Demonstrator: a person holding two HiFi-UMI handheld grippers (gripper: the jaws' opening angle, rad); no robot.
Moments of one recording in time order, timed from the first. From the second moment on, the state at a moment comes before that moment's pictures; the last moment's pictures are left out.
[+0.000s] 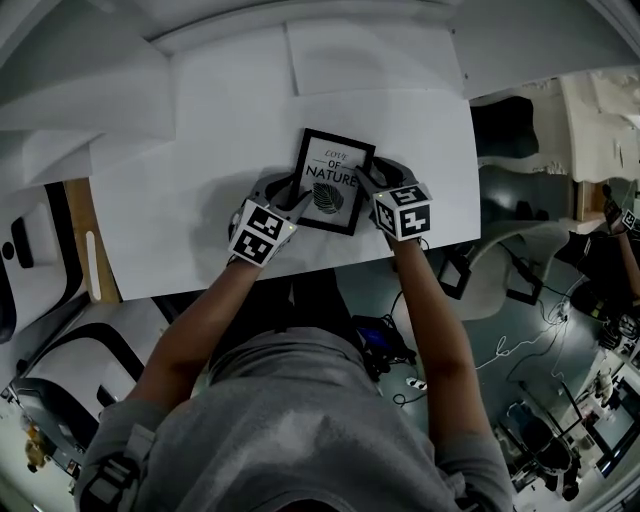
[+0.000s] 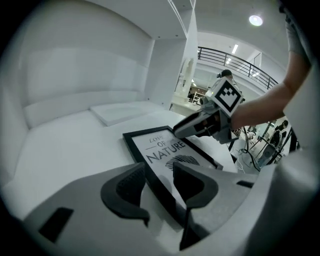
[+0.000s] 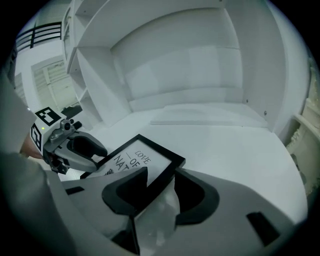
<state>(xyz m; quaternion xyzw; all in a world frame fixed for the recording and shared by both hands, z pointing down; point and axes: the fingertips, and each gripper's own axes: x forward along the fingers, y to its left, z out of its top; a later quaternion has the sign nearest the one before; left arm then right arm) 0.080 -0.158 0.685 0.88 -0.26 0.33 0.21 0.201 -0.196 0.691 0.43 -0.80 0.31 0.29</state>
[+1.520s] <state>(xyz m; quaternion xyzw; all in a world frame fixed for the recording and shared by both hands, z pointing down) 0.051 -0.213 0.692 0.81 -0.42 0.27 0.31 0.176 -0.178 0.652 0.37 -0.81 0.46 0.05</state>
